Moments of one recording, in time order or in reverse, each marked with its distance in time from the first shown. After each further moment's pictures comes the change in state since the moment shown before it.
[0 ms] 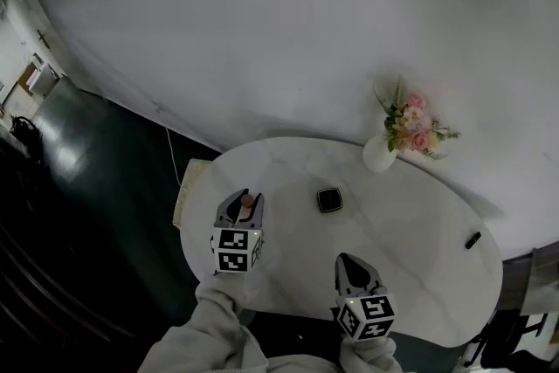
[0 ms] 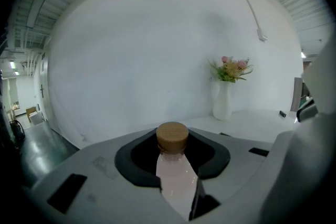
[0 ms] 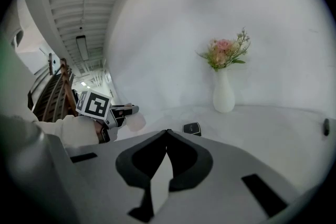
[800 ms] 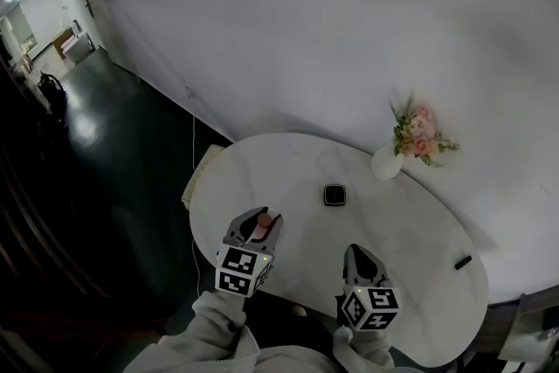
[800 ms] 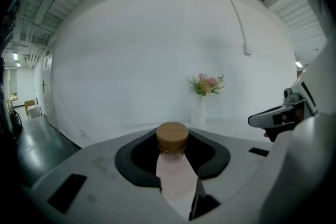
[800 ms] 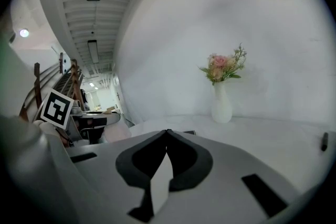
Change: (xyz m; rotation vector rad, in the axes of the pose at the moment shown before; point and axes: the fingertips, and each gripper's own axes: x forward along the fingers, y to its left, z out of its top) left arm -0.111 -0.085 0.012 -0.051 -0.052 -0.032; right arm -0.037 -0.019 0.016 -0.069 -0.078 0.059
